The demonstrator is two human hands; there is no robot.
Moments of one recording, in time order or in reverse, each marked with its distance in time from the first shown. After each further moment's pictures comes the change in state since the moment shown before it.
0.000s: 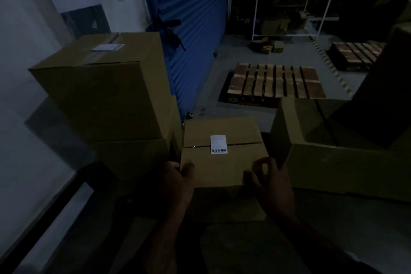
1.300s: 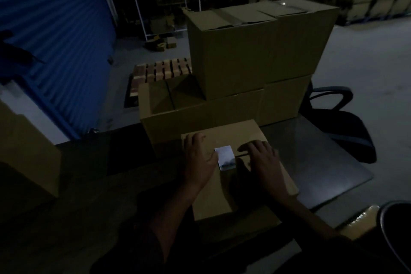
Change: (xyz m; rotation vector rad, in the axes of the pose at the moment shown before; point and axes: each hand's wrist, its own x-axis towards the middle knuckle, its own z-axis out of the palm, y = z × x) left_hand -0.337 0.158 0.193 0.070 -0.503 0.866; right_hand -0.145 0.231 -0.278 -0.387 0.236 -0.050
